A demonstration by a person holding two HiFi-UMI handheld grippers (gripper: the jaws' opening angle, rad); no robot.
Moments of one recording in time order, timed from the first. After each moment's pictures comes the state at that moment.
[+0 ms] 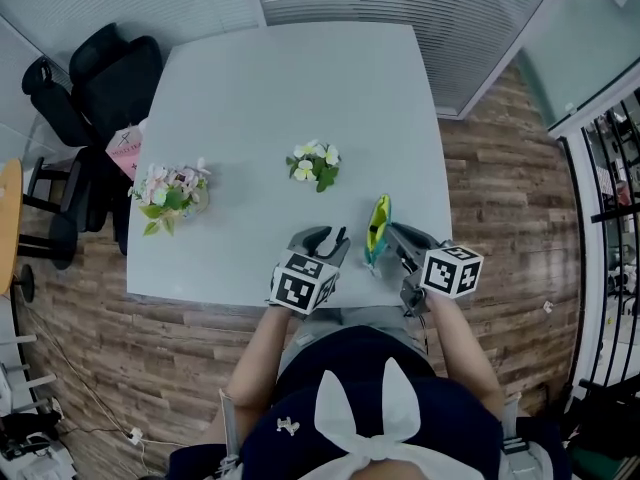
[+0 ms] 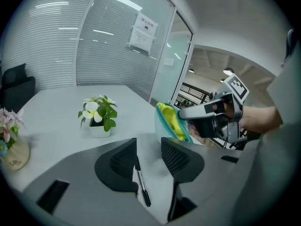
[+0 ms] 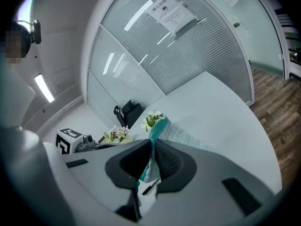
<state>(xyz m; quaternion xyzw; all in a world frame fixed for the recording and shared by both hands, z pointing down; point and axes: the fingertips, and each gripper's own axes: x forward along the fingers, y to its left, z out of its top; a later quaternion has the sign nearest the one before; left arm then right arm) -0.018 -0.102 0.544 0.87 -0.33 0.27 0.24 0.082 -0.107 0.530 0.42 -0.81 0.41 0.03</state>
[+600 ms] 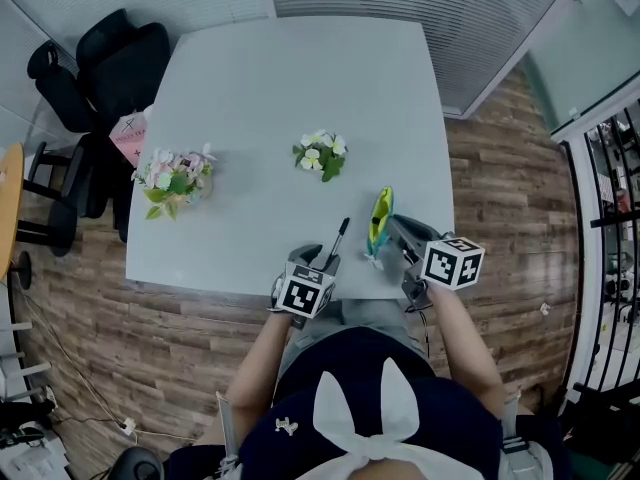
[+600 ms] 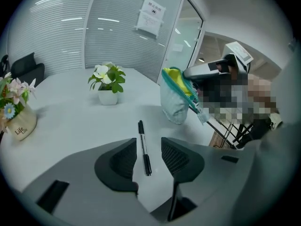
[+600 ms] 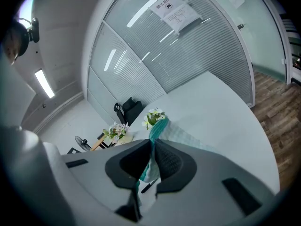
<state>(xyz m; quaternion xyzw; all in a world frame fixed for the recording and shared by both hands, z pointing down) -0.050 -0.048 0.617 0.83 -0.35 0.34 0.28 0.076 -0.104 0.531 0.42 -0.81 0.41 0.05</state>
